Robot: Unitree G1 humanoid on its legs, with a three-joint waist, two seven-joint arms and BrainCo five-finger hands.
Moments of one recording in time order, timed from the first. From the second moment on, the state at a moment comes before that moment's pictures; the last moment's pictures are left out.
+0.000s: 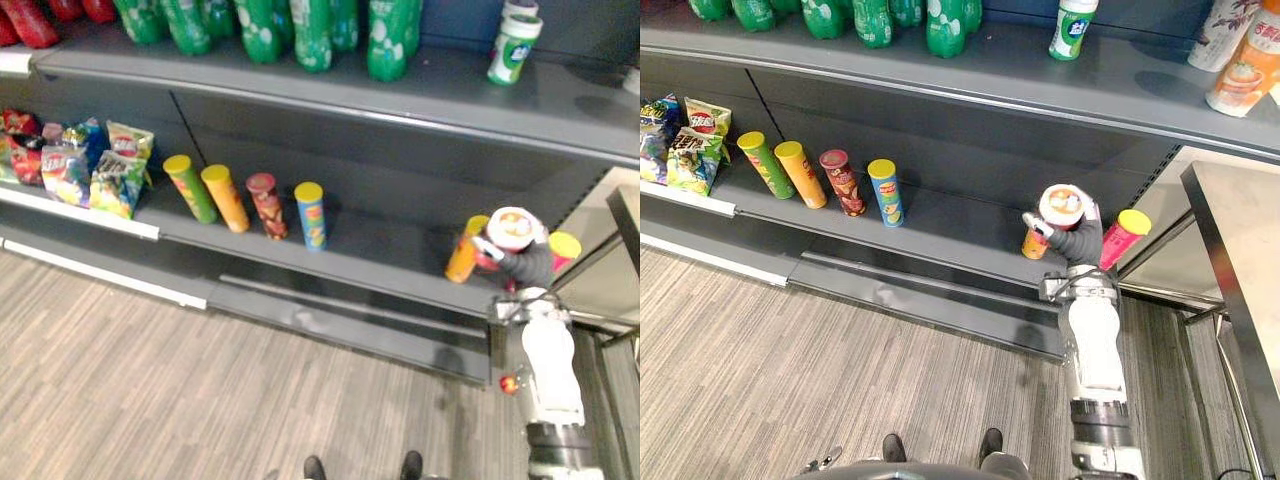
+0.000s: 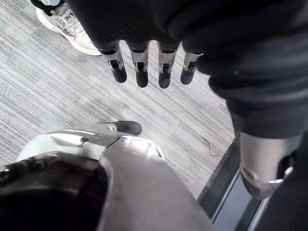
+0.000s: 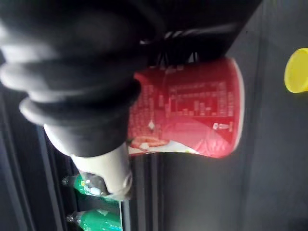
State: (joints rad) left arm 0.18 0.10 0.29 1.14 -0.10 -0.07 -0.04; right arm -0.18 -0.18 -0.15 -0.08 0.16 -0.16 -0.04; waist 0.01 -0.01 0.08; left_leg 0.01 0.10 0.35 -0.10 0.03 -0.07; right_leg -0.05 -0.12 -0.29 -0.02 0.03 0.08
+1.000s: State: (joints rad) left arm 0.18 0.12 0.27 1.14 -0.09 -0.04 -0.04; right arm -0.70 -0.39 -0.10 0.06 0.31 -0.11 -0.08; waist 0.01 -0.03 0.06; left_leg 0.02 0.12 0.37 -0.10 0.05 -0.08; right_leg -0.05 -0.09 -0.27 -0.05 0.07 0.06
